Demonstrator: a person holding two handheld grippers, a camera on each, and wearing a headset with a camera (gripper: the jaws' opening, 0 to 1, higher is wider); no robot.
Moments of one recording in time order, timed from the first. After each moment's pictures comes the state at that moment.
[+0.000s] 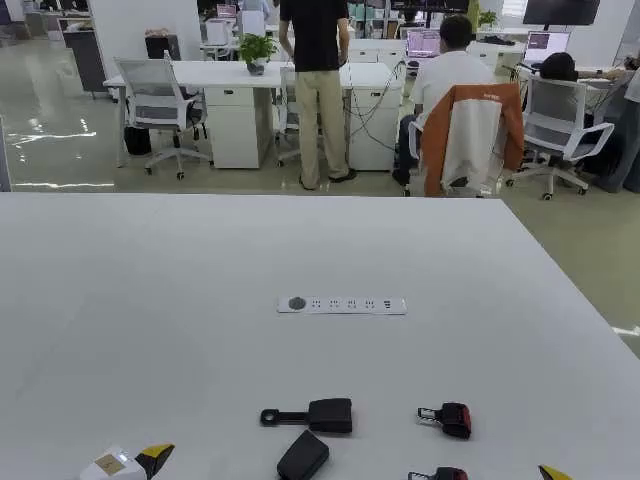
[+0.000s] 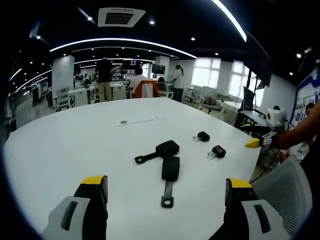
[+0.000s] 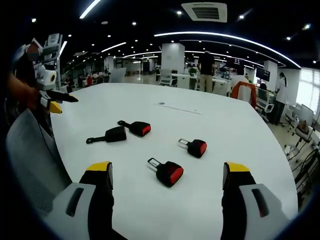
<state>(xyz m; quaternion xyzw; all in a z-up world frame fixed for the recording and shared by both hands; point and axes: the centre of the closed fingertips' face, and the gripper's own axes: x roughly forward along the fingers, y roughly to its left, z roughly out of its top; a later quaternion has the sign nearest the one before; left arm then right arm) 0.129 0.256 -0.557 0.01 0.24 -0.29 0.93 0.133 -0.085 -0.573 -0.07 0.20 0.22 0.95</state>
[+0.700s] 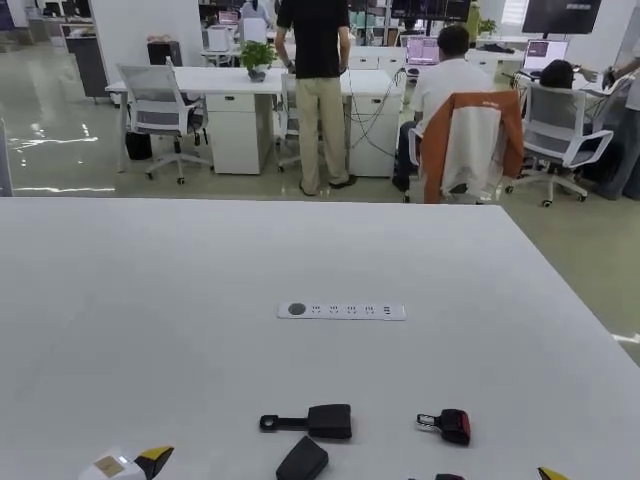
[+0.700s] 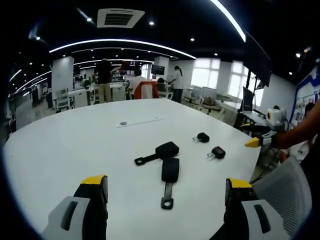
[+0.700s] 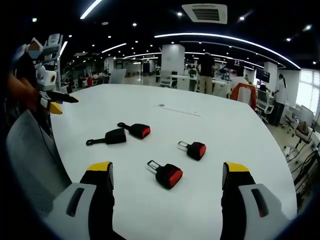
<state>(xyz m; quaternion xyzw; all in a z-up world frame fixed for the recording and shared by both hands) 0.130 0.252 -0.554 0.01 0.24 -0.30 0.92 0.133 -0.084 -0.573 -0.07 0.20 0.22 0.95</state>
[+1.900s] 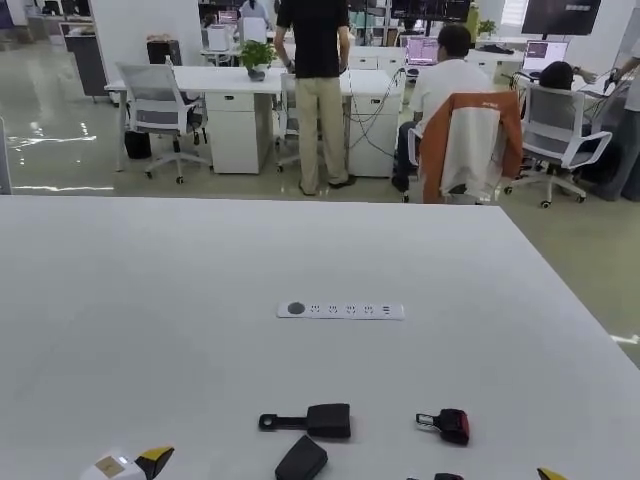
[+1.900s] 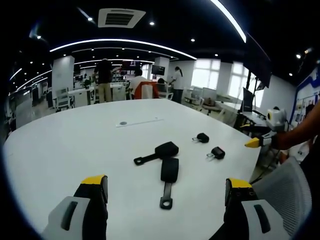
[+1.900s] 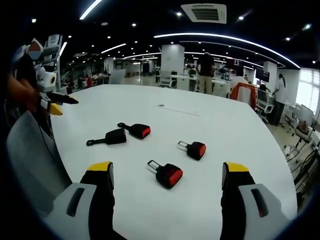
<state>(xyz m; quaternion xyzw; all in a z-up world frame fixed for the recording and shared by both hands) 0.129 0.251 -0.553 0.00 0.24 -0.30 0.92 0.130 -0.083 -0.567 -0.07 0.20 0.22 0.95</state>
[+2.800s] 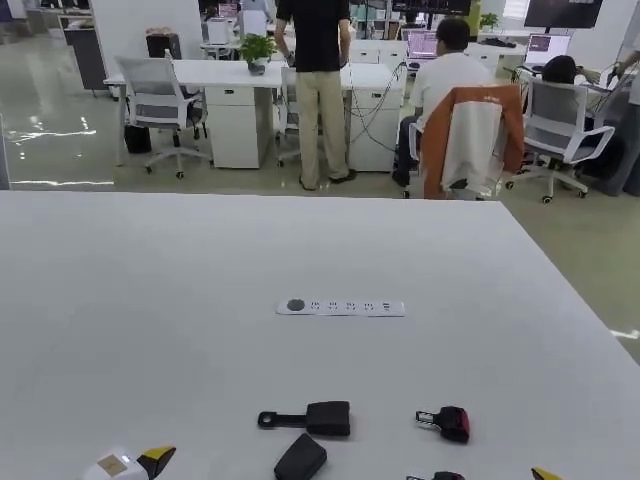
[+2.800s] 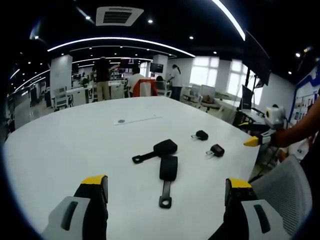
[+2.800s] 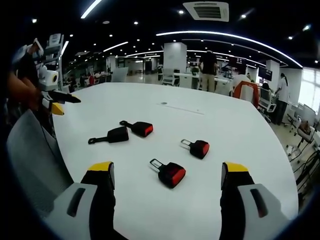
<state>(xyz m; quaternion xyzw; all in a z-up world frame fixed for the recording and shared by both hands) 0.130 0.248 -0.561 0.01 0.25 -0.30 0.92 0.132 -0.079 -0.573 -0.07 0.21 0.23 0.95</state>
